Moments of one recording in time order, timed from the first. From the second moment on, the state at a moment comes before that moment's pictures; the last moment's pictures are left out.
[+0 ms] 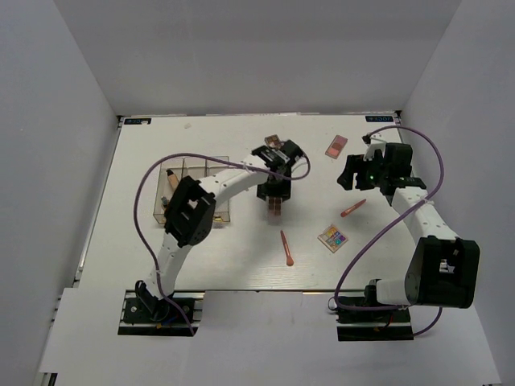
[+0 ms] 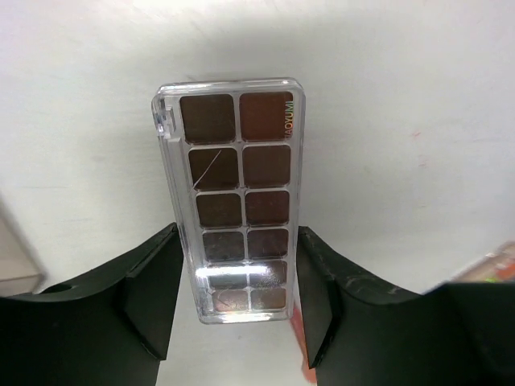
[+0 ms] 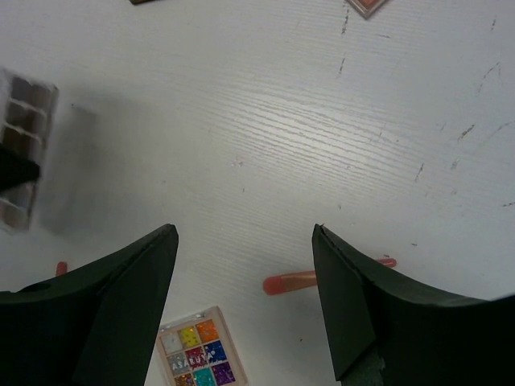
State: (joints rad) left arm -0.82 2.23 1.93 -0.94 -0.20 -0.67; right arm -0.02 1.34 0.91 -0.26 -0.43 -0.06
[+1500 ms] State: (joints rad) left arm -0.25 1.92 1.56 -0.83 -0.29 -0.26; right arm -0.02 1.35 0.89 -0.24 -0.48 -0.09
